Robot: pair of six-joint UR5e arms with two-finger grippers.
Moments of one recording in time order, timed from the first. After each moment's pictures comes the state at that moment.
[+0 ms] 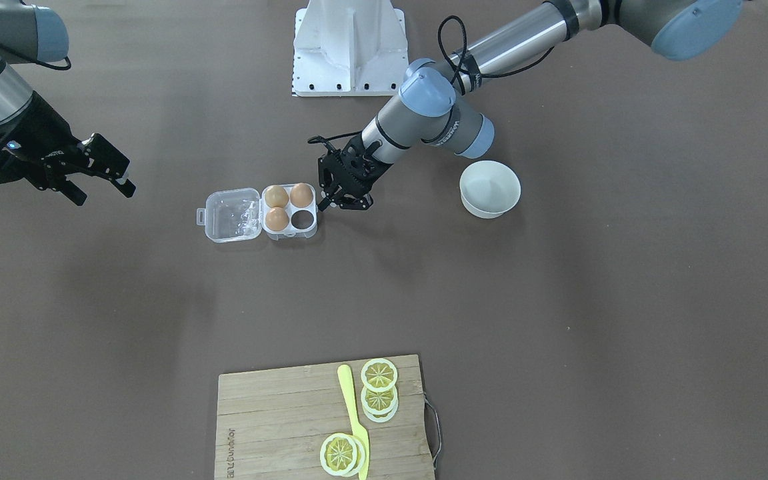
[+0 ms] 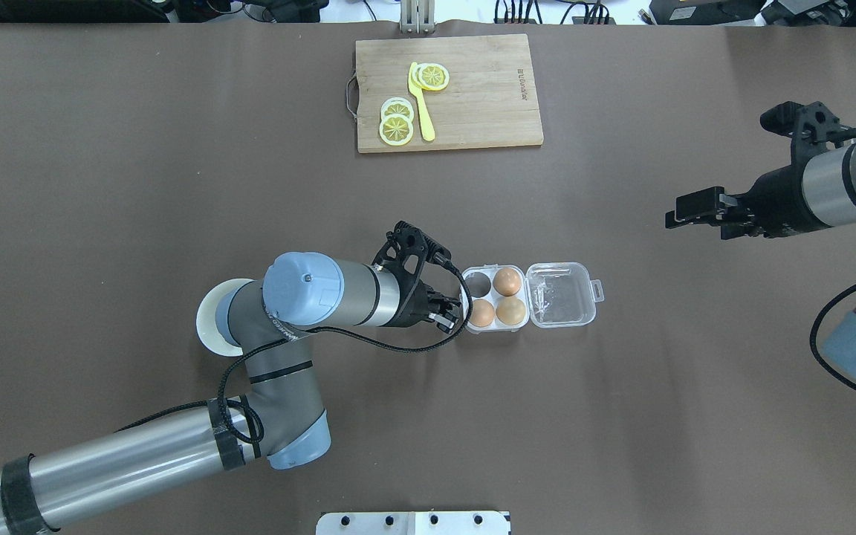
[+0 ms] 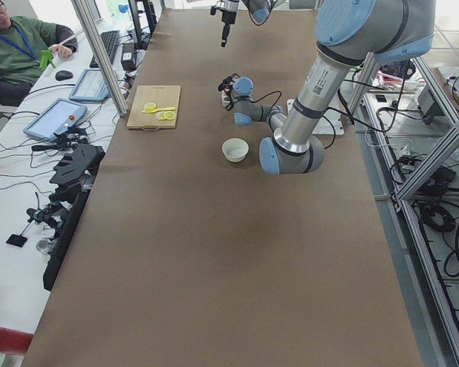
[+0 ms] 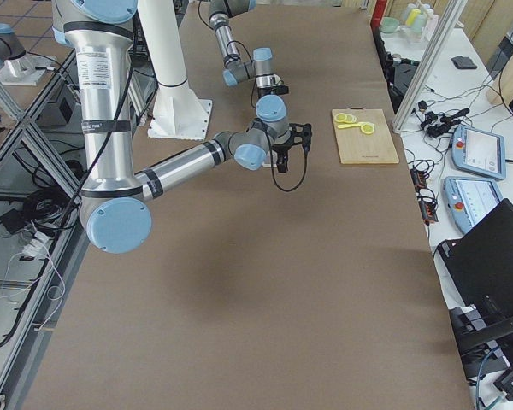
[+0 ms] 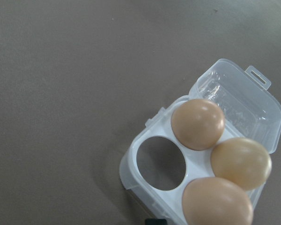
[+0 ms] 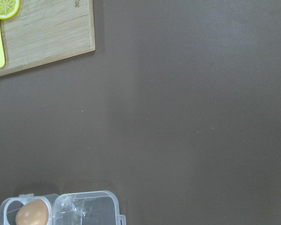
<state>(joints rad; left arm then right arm) -0.40 -2.31 -1.27 -2.55 -1.77 -0.76 0.91 -1.53 1.95 -1.01 2.14 1.15</state>
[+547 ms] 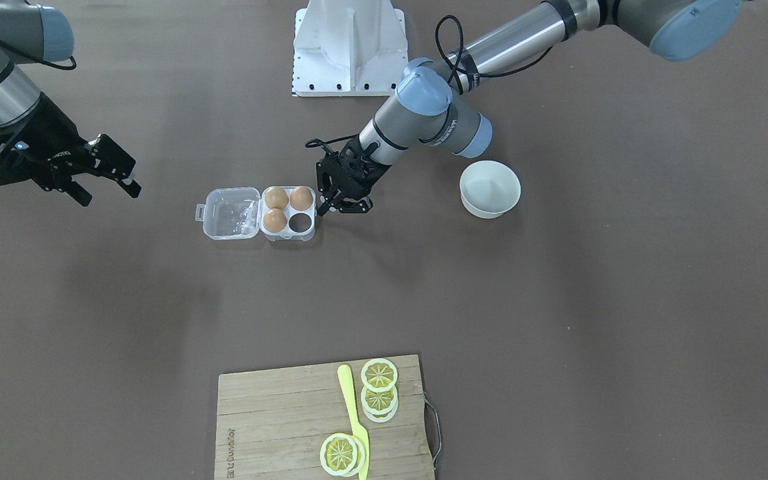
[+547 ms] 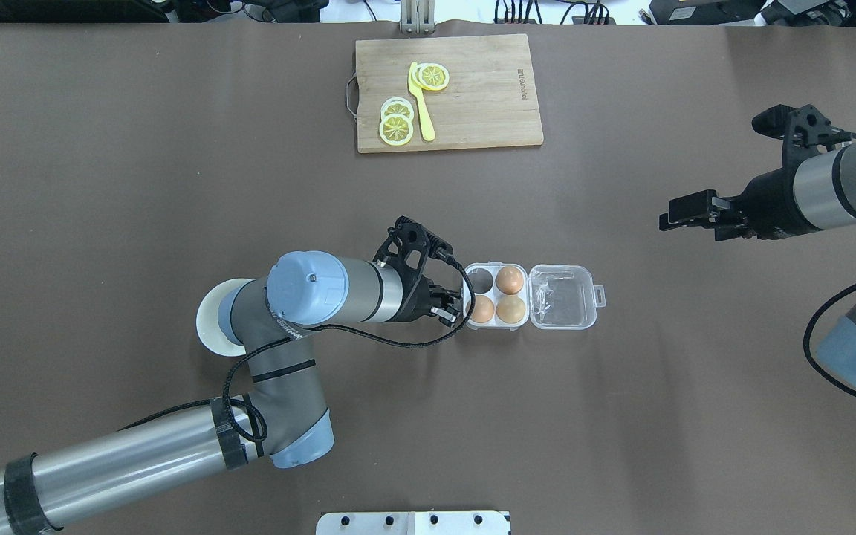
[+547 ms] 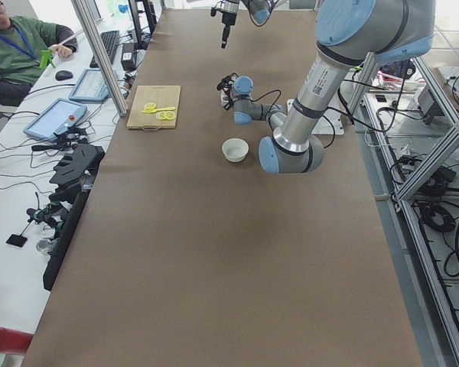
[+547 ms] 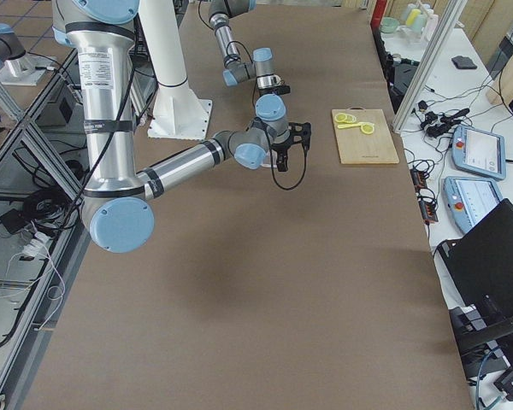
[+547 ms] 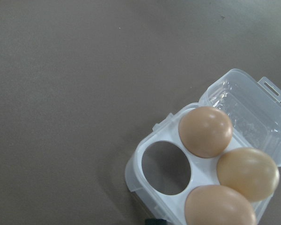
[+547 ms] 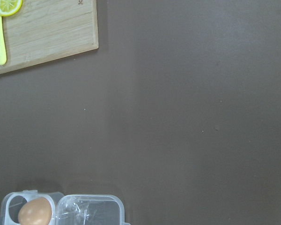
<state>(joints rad) -0.40 -2.32 -1.27 -2.54 -1.74 -0.76 0.89 -1.52 1.95 -1.01 2.12 1.15</state>
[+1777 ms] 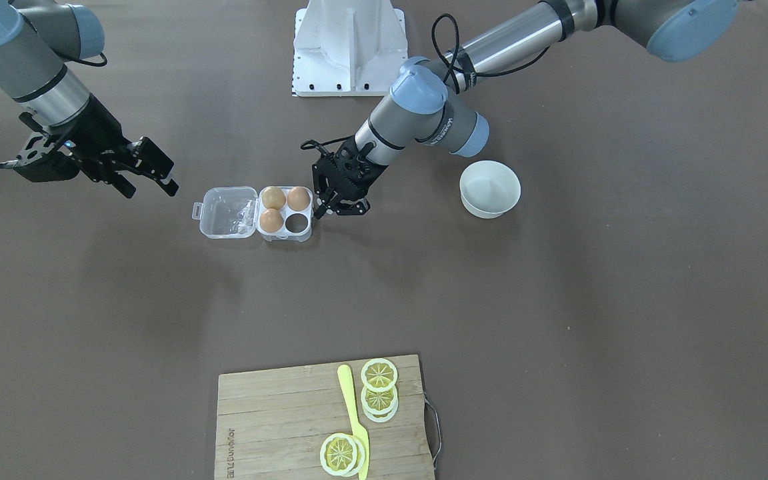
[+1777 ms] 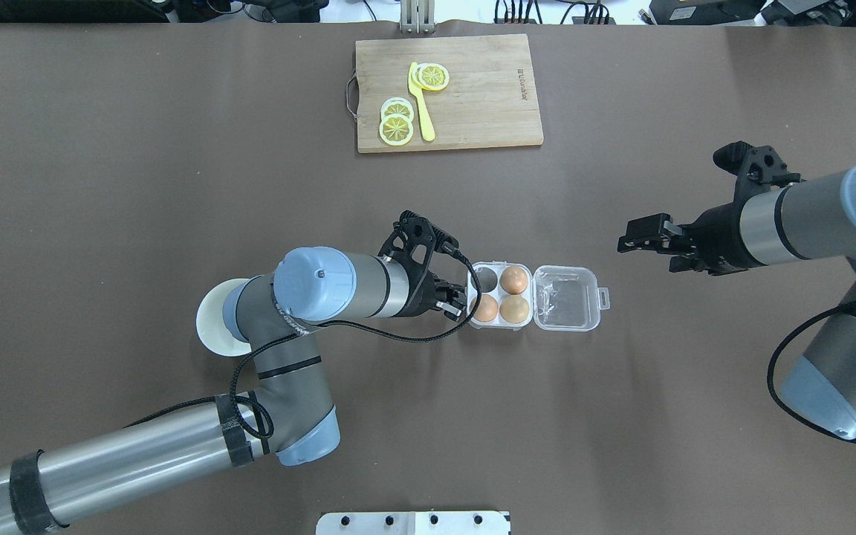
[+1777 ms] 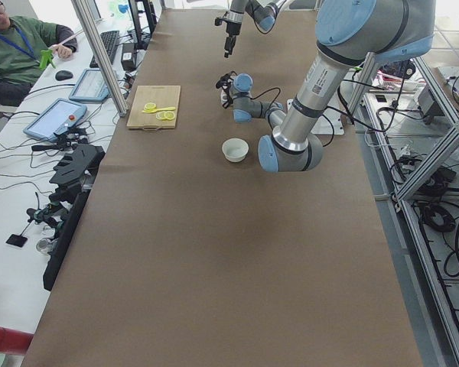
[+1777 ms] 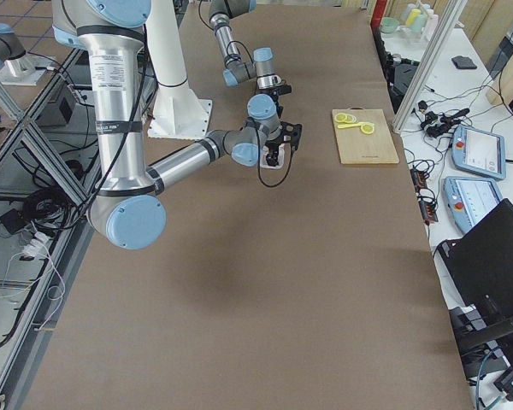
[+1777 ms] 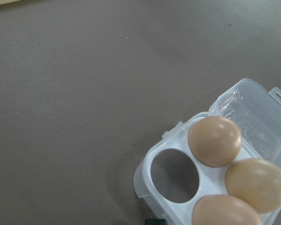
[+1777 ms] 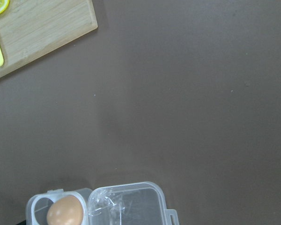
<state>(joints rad) -0.41 -2.33 -1.27 -2.52 -1.73 -0.76 0.74 -1.51 1.93 -0.92 2.01 1.44</state>
